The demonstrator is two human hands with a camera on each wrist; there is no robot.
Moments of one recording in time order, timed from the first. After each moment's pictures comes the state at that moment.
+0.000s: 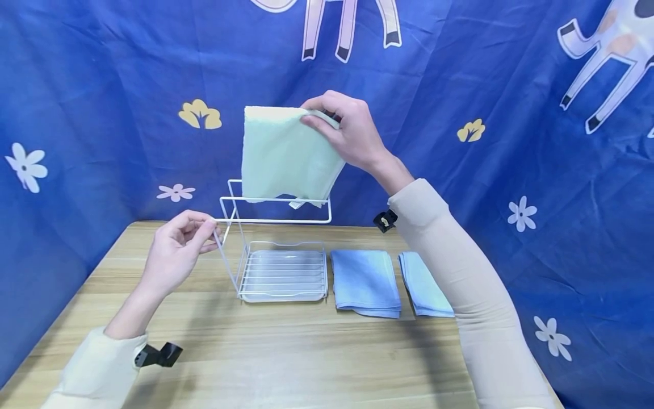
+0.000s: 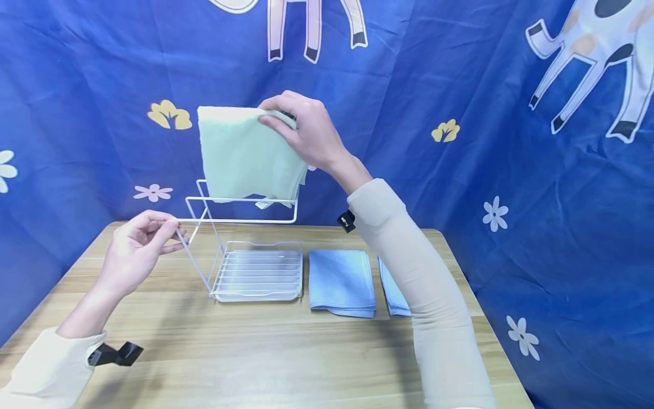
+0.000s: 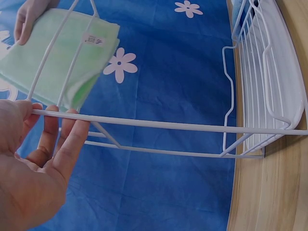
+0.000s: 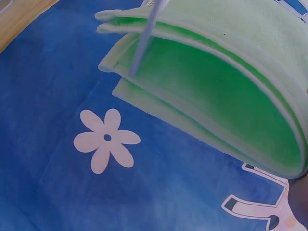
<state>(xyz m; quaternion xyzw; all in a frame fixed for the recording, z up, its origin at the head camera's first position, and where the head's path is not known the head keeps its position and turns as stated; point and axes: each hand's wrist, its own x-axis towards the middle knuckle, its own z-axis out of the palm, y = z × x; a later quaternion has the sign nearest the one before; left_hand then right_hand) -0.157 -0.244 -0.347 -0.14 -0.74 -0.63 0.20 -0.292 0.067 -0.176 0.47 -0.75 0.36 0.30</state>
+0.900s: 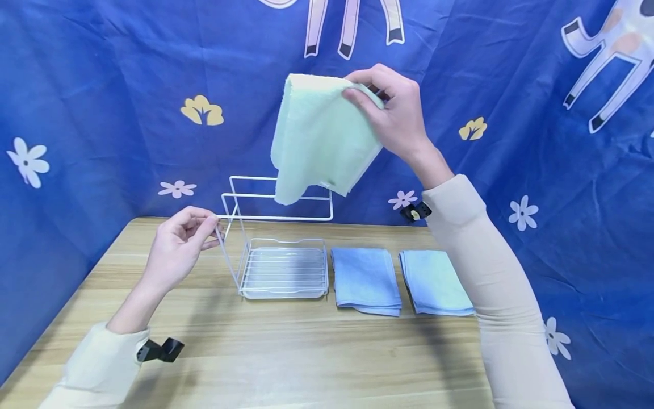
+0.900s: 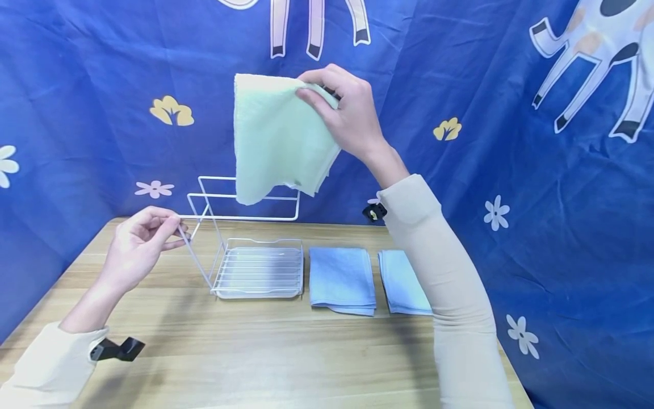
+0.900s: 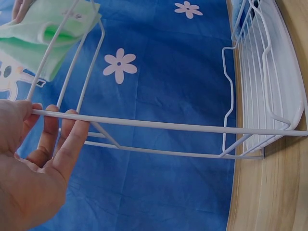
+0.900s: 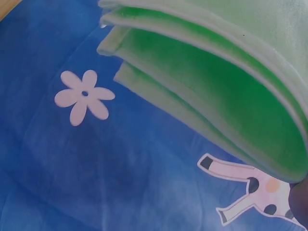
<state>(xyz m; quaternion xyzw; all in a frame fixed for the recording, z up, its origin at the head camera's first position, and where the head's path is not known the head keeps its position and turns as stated) -0.154 -0.243 -0.345 -0.14 -0.74 -0.63 0.20 -0.282 0.111 -0.150 0.44 -0.71 0.39 0.39</state>
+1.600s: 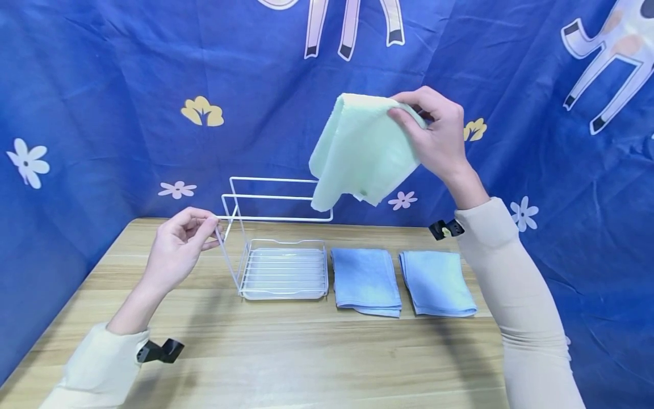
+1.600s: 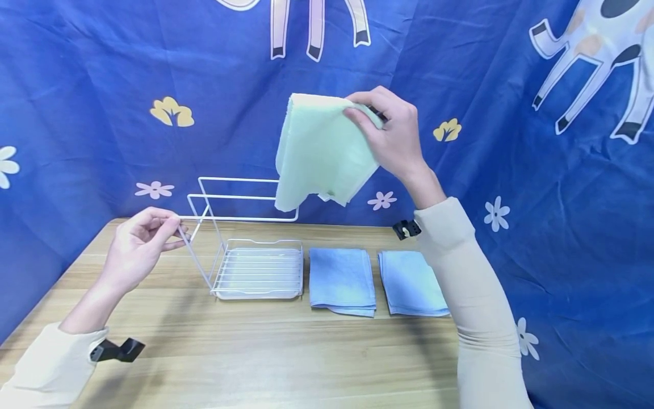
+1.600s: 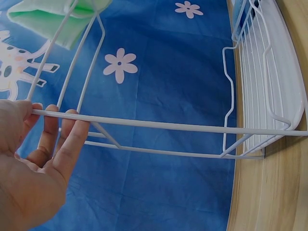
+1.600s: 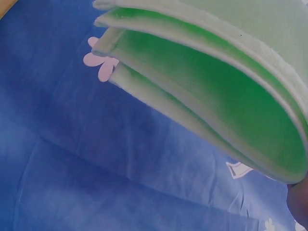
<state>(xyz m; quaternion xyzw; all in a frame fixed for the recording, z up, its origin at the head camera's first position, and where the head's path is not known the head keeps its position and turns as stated) -0.156 -0.243 -0.347 -0.14 -0.74 -0.63 0.20 -0.274 0.173 -0.170 0.42 -0.72 0.38 0.41</state>
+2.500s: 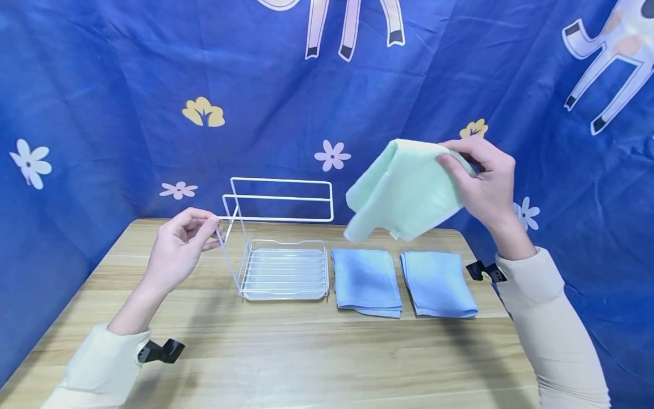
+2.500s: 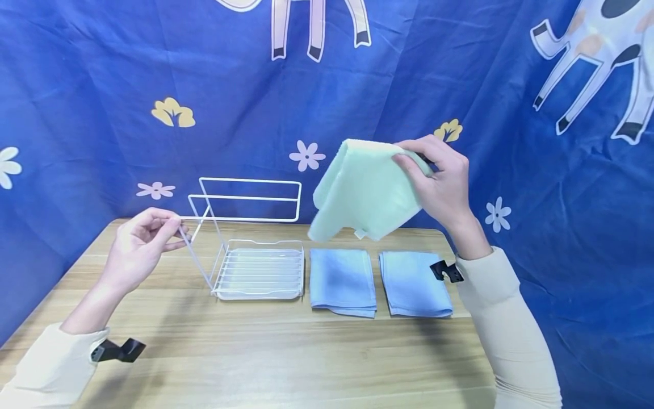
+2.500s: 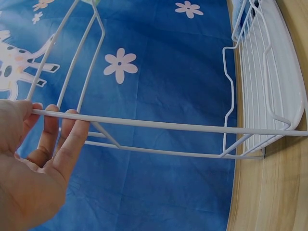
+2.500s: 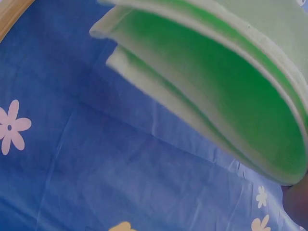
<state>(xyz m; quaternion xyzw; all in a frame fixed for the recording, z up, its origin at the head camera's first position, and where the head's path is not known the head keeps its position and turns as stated) -0.153 -0.242 -0.345 -0.14 -0.74 -0.63 0.20 -0.224 0.236 -0.212 0.33 -0.74 0.42 0.42</state>
